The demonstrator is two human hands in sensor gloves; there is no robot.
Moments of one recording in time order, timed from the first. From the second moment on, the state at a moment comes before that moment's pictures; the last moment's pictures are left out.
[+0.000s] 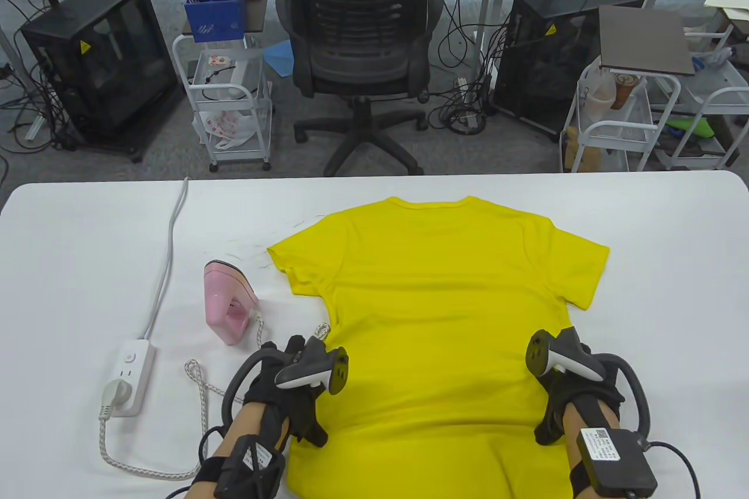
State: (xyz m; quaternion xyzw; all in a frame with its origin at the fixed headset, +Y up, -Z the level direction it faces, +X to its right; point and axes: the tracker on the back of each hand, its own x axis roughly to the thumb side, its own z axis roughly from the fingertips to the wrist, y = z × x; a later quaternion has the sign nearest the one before) left_hand -0.159 -0.764 -0.340 -0.32 -0.12 -0.19 0.92; right_hand 0.253 -0.762 -0.334 0.07 -0.35 -0.93 0.10
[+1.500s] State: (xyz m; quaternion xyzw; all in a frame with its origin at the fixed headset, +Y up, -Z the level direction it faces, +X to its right) left_hand -0.138 -0.750 -0.400 -0.26 0.01 -0.15 0.95; right_hand 0.205 -0.784 -0.374 -0.01 -0.27 -0.95 -0.14
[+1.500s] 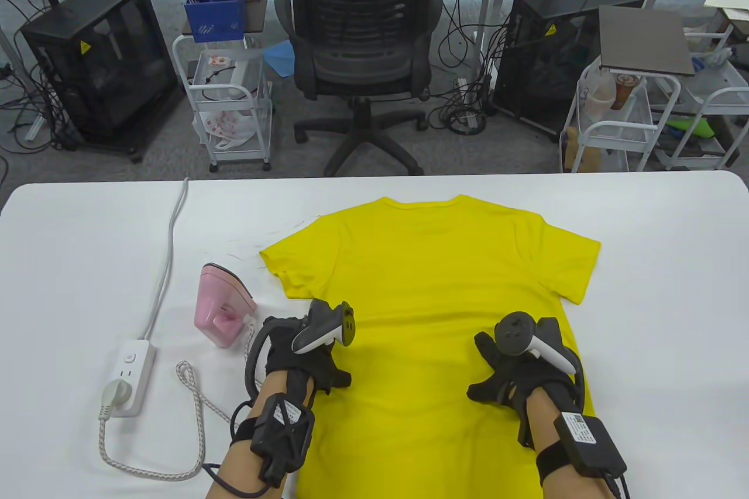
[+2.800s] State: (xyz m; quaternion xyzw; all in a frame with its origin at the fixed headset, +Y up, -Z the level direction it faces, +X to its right) left_hand -0.100 -0.780 -0.390 -0.33 -0.09 -0.04 0.94; right_hand 0.189 -0.798 -0.371 0.00 -0.30 -0.94 -0.16
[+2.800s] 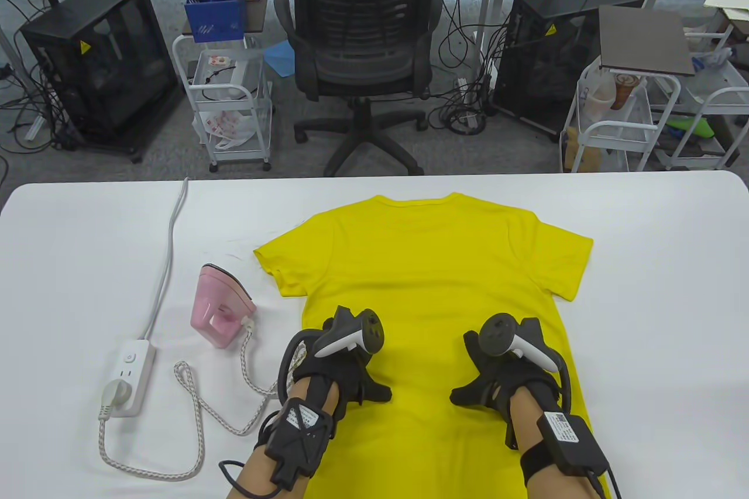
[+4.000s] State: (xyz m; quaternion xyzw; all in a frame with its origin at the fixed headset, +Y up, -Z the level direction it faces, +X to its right) left_hand -0.109 -0.787 -0.356 -0.31 -0.12 0.00 0.94; right_hand 0.199 -0.803 -0.338 -0.04 -0.26 -0.95 -0.19
